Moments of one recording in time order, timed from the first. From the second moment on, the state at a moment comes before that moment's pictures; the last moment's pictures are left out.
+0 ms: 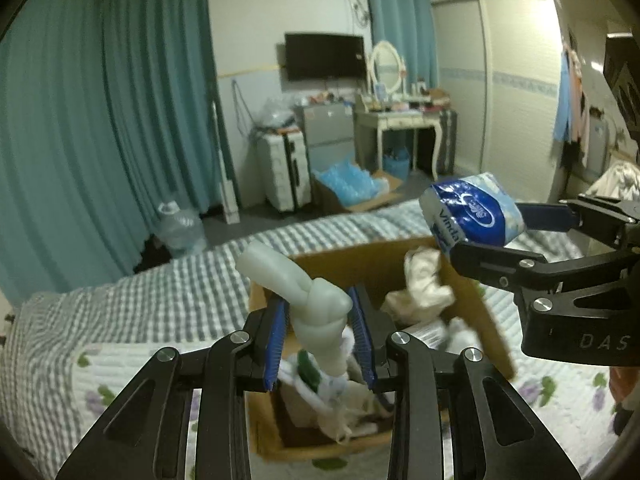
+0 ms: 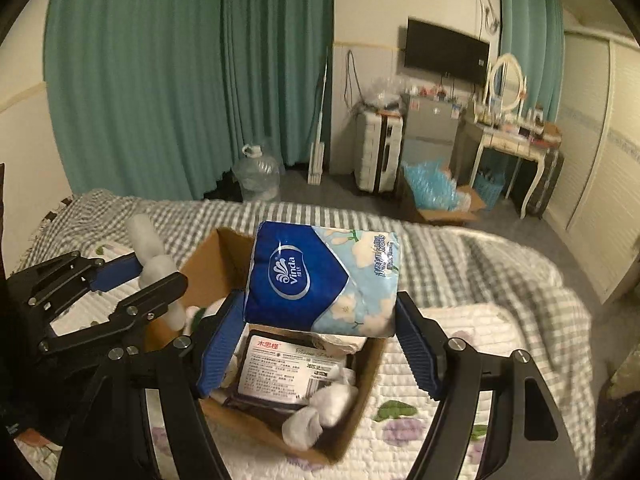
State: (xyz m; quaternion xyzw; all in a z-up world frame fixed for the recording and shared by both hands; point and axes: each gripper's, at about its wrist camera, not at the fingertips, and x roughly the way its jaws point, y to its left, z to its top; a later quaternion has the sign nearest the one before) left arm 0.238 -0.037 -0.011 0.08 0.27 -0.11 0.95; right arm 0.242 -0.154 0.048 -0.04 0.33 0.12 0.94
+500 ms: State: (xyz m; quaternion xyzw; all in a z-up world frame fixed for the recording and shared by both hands) left arm 0.268 -0.038 -0.040 0.07 0.30 -0.12 0.94; right arm 0.282 -0.167 0.011 0.02 0.33 0.11 0.94
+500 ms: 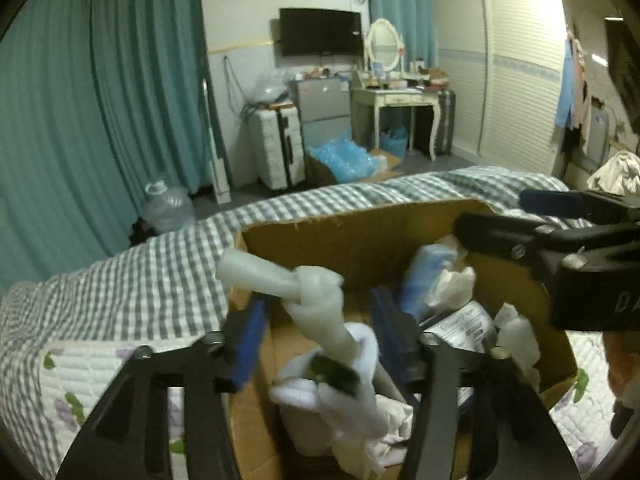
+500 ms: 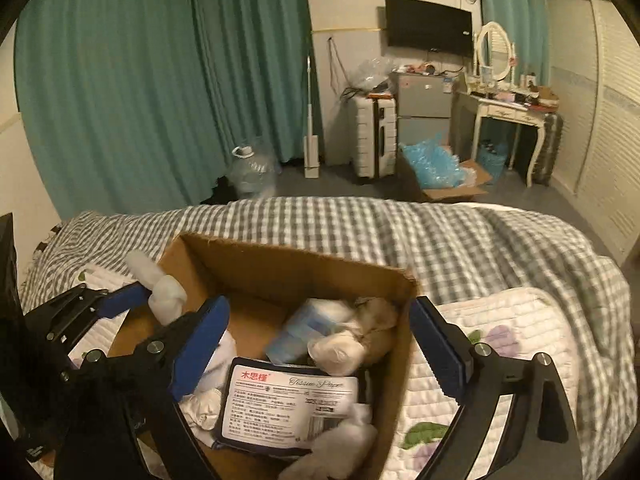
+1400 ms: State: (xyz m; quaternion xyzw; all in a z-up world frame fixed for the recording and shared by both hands) left arm -0.007 0.026 0.203 0.02 0.00 -0.06 1.00; right arm -0.020 -0.183 0.260 -0.01 0.09 0.07 0.99
